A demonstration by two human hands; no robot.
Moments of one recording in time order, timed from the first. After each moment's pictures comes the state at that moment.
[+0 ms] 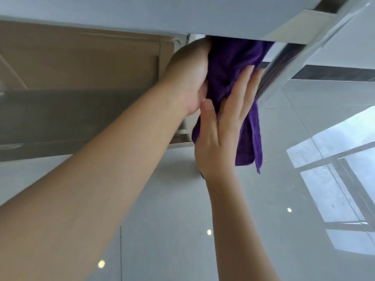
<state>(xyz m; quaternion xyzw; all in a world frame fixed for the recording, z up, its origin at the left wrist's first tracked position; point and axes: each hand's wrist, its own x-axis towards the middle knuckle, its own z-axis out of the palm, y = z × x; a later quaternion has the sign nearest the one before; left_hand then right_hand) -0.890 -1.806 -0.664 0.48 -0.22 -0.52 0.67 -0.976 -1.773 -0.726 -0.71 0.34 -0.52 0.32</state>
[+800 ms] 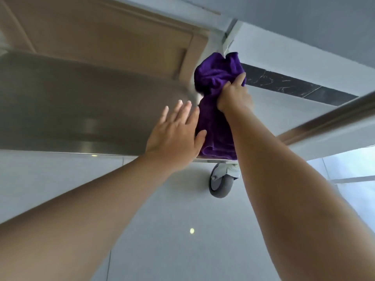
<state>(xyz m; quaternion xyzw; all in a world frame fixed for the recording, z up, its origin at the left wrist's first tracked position) -0.850 -1.767 -0.799 0.80 -0.57 -0.12 0.14 -0.896 -1.941 -0.782 -0.80 0.59 0.05 0.09</state>
